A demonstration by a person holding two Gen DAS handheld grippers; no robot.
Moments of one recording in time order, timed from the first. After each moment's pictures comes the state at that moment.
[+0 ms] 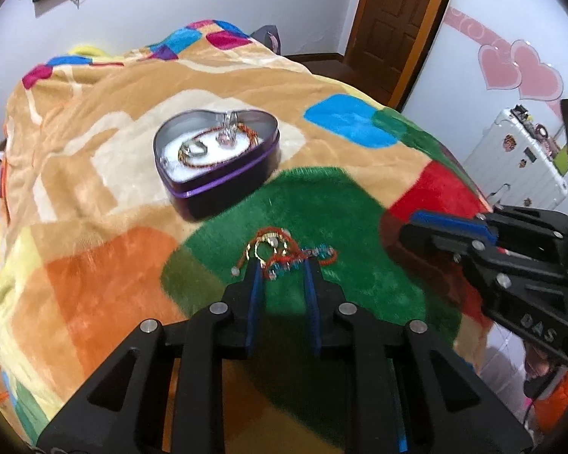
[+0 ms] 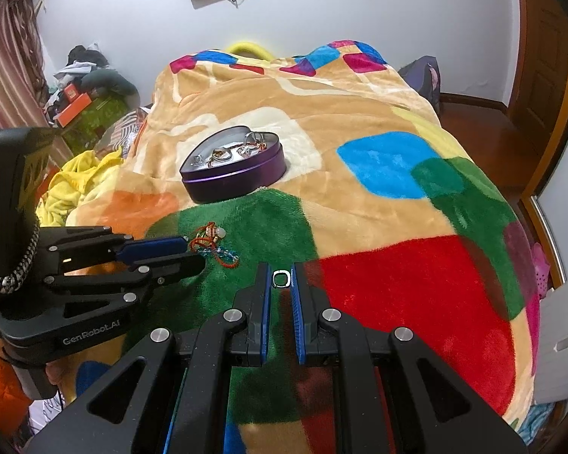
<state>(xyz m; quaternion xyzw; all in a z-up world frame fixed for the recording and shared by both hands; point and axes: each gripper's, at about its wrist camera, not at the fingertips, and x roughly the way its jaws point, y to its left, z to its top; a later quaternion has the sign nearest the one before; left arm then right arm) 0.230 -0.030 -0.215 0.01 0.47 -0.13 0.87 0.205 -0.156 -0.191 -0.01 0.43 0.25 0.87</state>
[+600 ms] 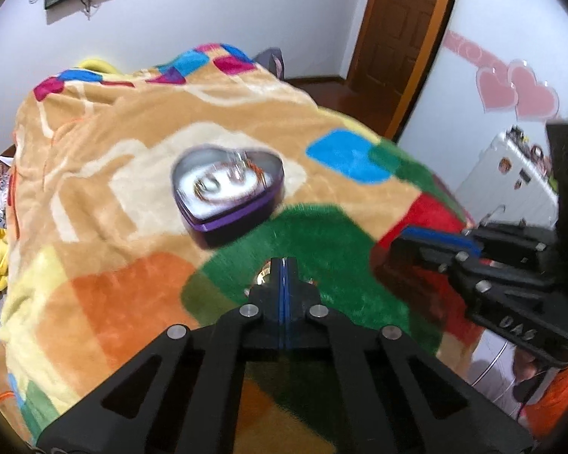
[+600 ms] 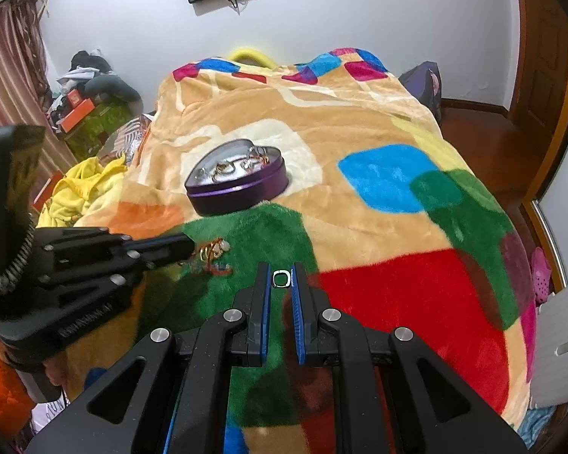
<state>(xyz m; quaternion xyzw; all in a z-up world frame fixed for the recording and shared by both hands) 0.220 -0.017 -0.179 -0.02 0.43 -0.13 0.89 0.205 -0.157 -0.180 -0.01 0.42 0.26 0.87</state>
